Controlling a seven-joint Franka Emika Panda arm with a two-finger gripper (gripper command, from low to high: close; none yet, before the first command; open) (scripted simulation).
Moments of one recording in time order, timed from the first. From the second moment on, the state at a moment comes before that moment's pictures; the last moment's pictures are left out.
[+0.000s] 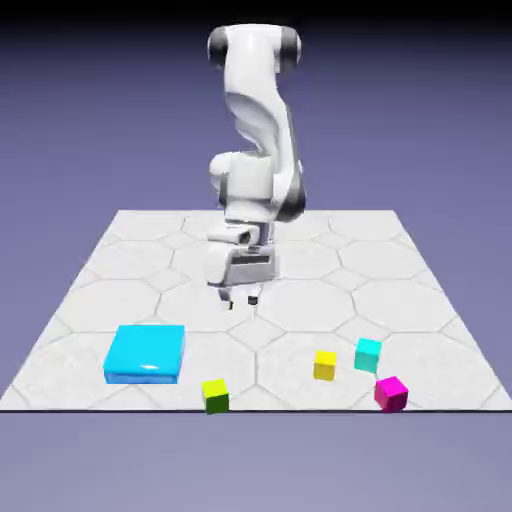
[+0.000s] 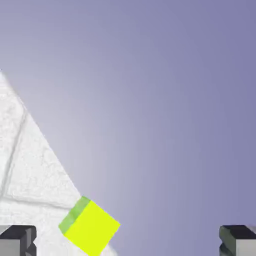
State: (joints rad) arm -0.07 0.01 -0.01 -2.49 -0.27 2.84 -0.22
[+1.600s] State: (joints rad) arm 0.20 0.58 0.32 -2.01 -0.66 2.52 -0.55
